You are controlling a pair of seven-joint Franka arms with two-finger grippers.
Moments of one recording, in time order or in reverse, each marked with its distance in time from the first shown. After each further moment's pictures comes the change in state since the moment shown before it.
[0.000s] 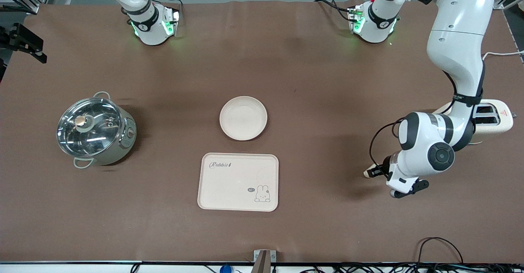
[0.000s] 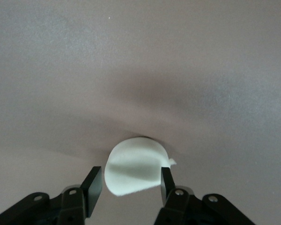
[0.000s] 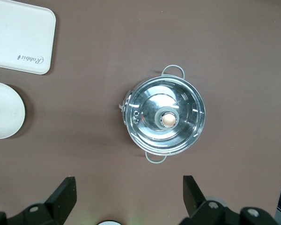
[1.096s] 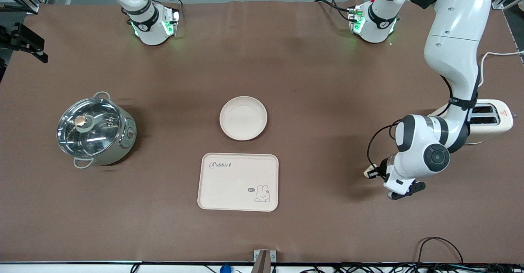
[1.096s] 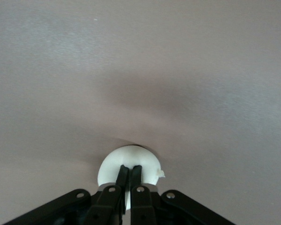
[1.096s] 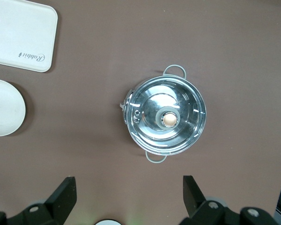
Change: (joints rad) left arm -0.001 0.026 -0.015 0.012 0.000 0.028 -0.001; right arm 0.001 0.000 0.005 -0.001 0.000 -0.002 -0.012
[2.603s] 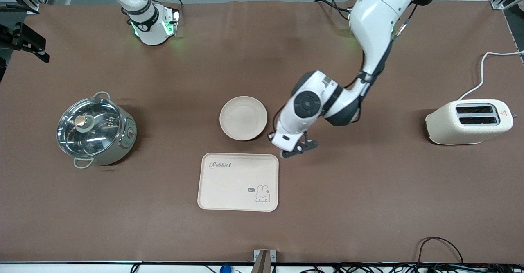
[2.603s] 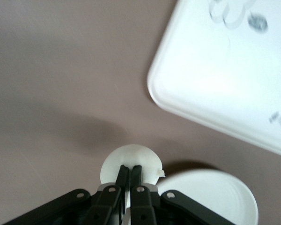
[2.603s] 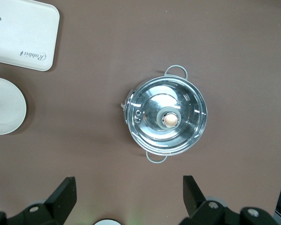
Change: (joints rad) left arm -0.461 -0.047 -0.122 0.055 0.000 -0.036 -0.584; right arm 0.001 0.000 0.003 -0.001 0.000 -0.008 -0.004
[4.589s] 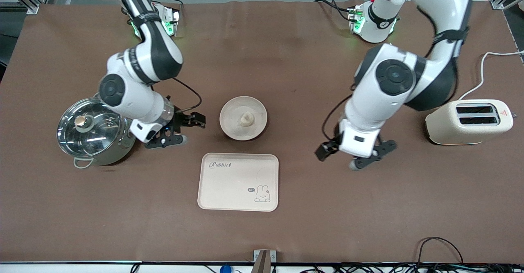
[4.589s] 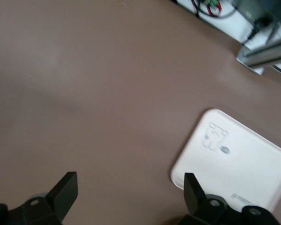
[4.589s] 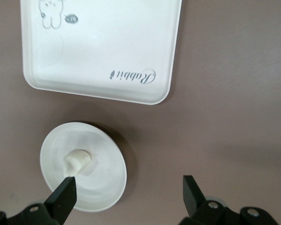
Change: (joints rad) left arm 0.254 -0.271 0.027 0.070 0.130 -0.205 0.088; right arm 0.382 0.387 0.012 -0.397 0.388 0.782 0.322
